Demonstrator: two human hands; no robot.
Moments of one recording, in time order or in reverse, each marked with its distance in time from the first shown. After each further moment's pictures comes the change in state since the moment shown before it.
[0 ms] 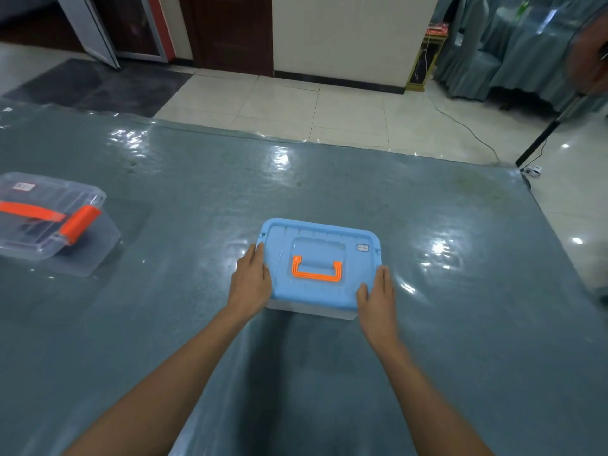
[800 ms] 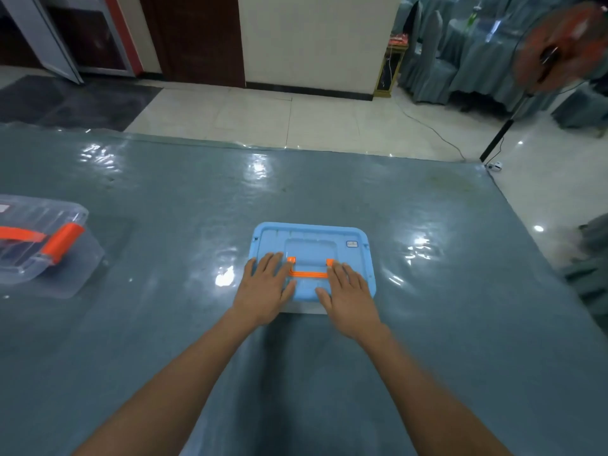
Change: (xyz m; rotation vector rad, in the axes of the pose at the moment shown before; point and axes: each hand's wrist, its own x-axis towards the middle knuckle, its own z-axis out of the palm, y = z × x) left_hand -0.014 0.018 -0.005 0.557 -0.192 0.403; right_hand -0.019 -0.033 0.017 -0.589 -0.151 -0.339
